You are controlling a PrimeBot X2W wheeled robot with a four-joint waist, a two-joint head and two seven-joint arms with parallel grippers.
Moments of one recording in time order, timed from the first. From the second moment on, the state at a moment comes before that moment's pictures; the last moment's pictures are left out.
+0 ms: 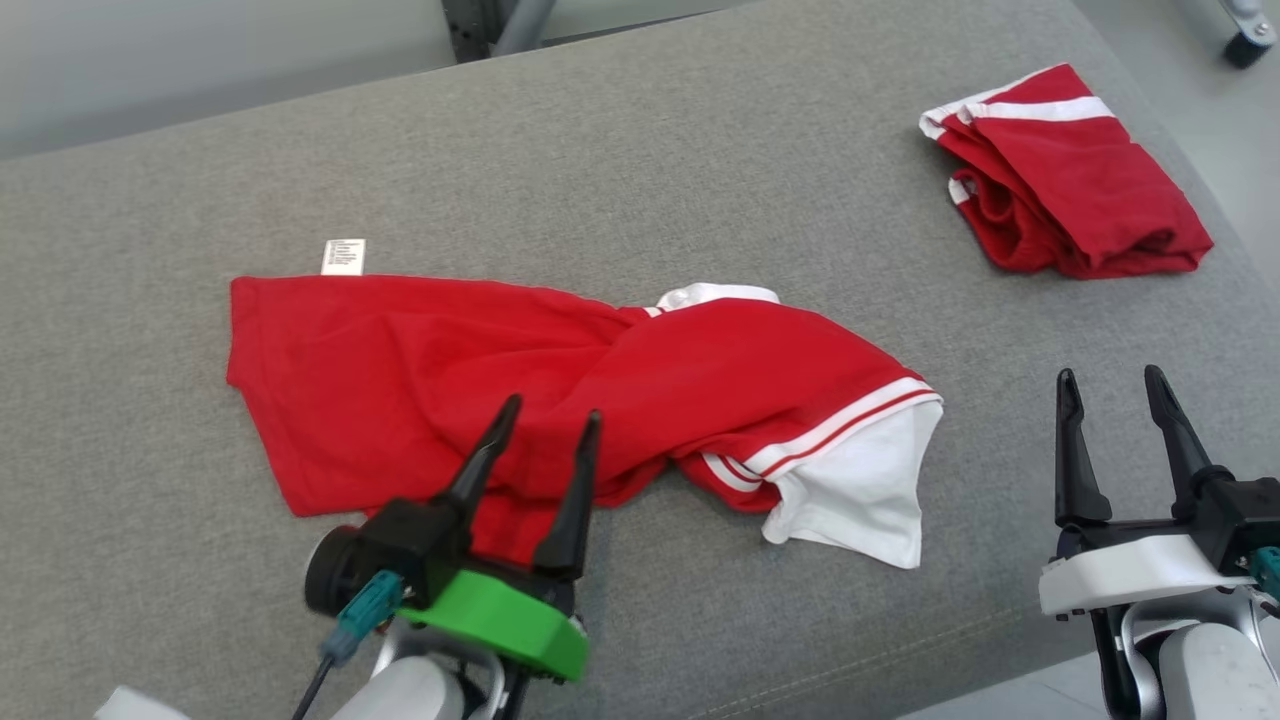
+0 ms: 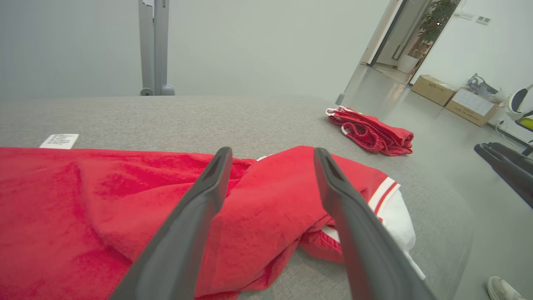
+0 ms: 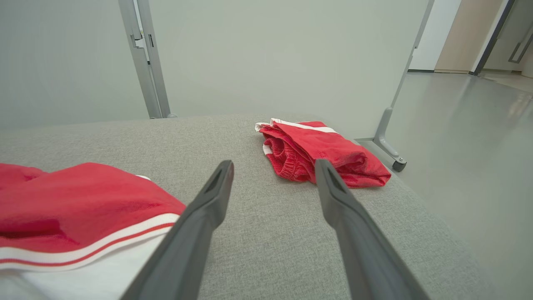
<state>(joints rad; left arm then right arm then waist) -0.31 0.31 -0.78 0.04 -0.68 0.25 -0.26 -0.06 -0.05 -0.14 0.08 0.04 0.13 -0.26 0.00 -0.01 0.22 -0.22</state>
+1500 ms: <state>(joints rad) 0.09 0.06 -0.22 0.22 -0.41 -0.03 -0.24 0.01 -0.05 -0.19 0.12 0.00 0.13 -0.26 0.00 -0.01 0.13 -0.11</state>
